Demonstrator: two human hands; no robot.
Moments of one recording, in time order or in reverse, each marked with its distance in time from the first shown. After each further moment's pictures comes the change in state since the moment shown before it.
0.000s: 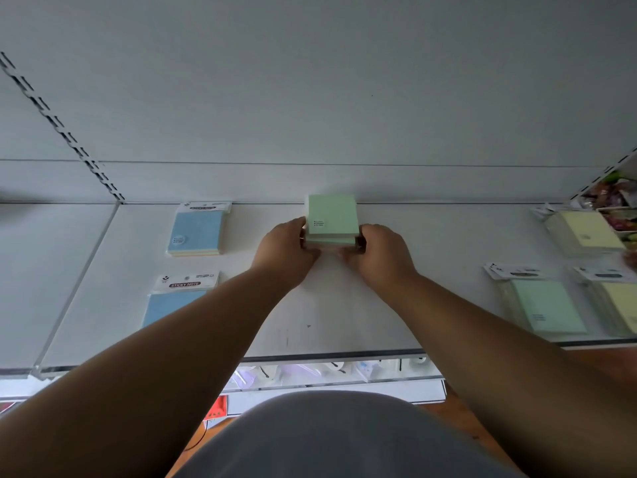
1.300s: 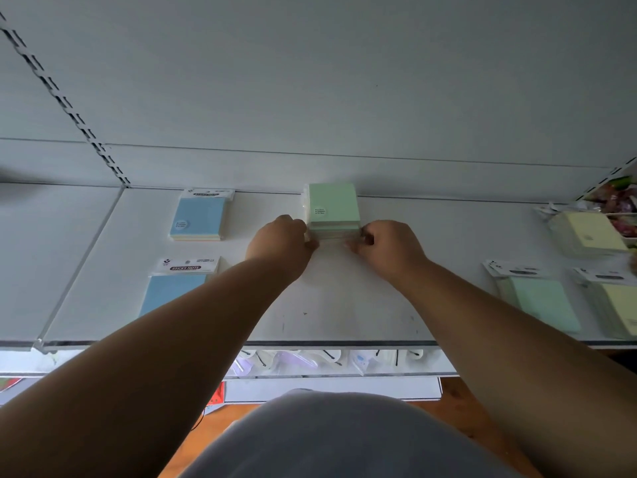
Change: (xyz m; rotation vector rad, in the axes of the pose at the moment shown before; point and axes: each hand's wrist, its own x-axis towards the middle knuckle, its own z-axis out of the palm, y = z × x) left_hand 0.000 -0.005 0.005 0.448 -0.018 -0.019; right_hand 0.002 0.011 -0.018 -0.054 -0.106 -0.057
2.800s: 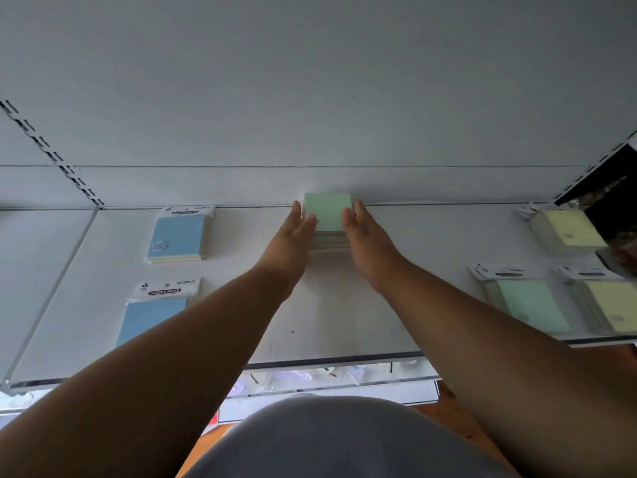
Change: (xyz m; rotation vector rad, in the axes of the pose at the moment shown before) left_hand 0.009 0.033 0.003 -1.206 -0.130 -0.161; right_hand 0.010 -0.015 0.005 0.635 -0.023 0.229
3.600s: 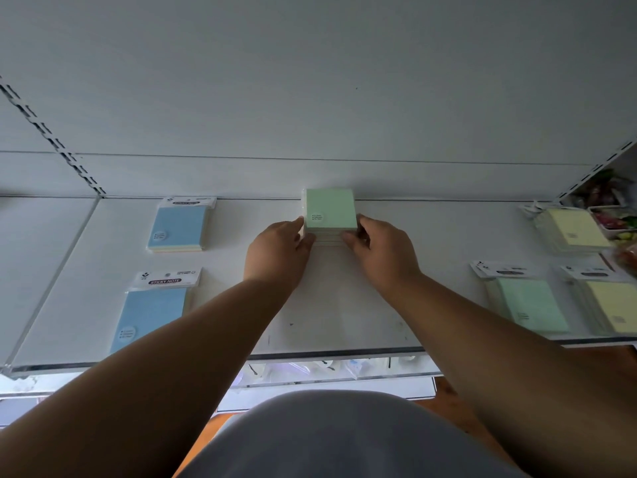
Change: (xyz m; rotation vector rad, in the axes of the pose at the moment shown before) left_hand -0.008 -0.018 -0.011 0.918 0.287 0.320; right_hand -0.009 0.023 -0.017 -0.554 0.193 -0.381
